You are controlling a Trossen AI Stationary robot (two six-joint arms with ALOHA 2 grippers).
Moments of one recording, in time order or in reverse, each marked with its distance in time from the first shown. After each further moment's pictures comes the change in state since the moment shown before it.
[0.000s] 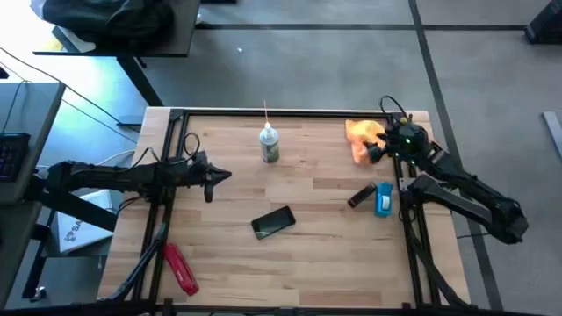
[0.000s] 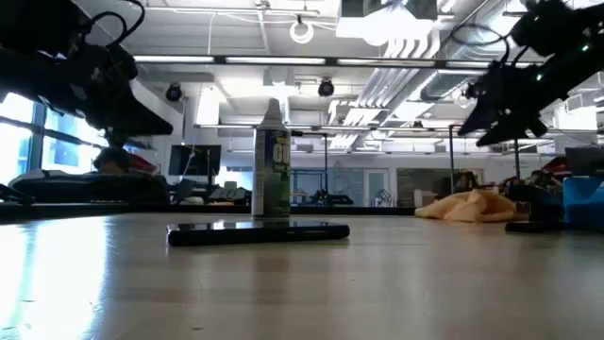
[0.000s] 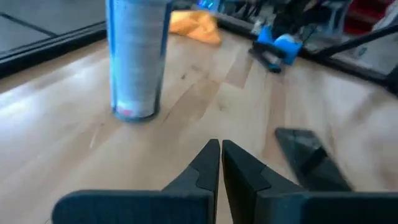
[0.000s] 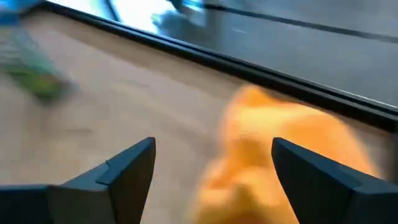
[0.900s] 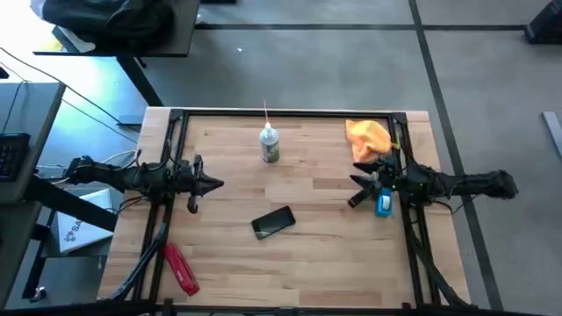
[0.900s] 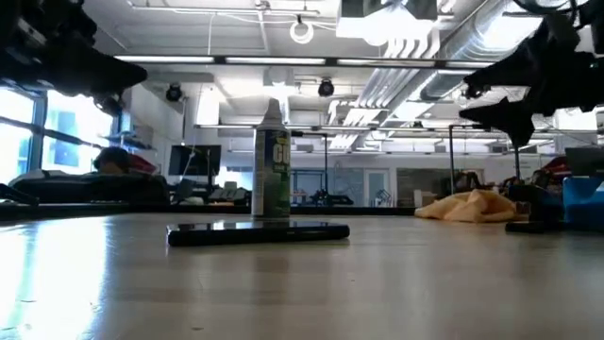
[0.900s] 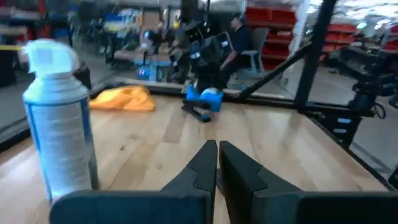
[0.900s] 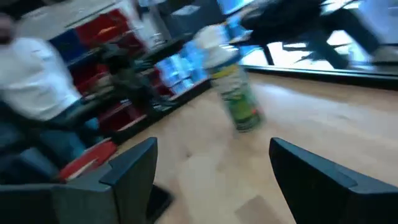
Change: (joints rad) left arm -0.245 -0.380 -0.079 -0.059 -0.070 0.201; right arm 0.861 -0.288 -0.360 0.524 0.369 0.217
